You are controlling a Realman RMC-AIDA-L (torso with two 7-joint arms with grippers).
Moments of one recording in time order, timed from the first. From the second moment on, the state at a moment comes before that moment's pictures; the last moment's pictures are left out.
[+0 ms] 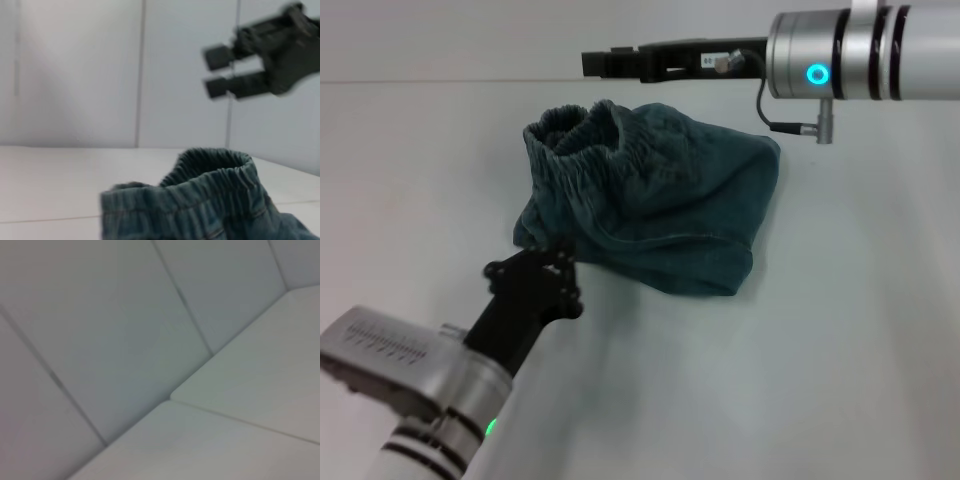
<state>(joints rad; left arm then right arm) -0.41 -2.17 -0.01 -0.39 1.65 1.20 0.05 0.91 2.08 -1.04 -0.59 -1.76 -1.08 1.99</state>
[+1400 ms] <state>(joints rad) -0.33 -2.17 -0.06 -0.29 1.65 1.37 -0.05 1.03 2.10 -1.05 -0.31 -1.86 -0.87 1.70</state>
